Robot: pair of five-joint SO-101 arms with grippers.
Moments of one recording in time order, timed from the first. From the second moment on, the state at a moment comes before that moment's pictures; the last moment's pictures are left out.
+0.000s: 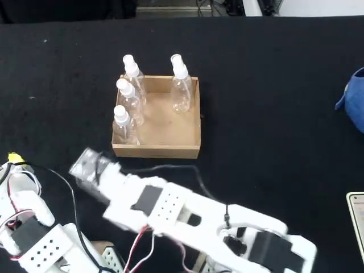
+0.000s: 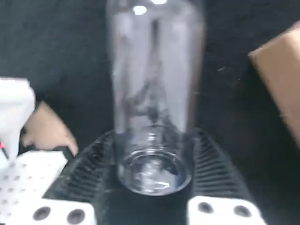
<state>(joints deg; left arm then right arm) -50.0 -91.1 77.3 46.5 -3.7 -65.3 -17.2 47.2 45.1 -5.7</state>
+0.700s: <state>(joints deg) -50.0 -91.1 82.5 47.1 -9.2 -65.9 -22.7 36.5 55.5 0.6</state>
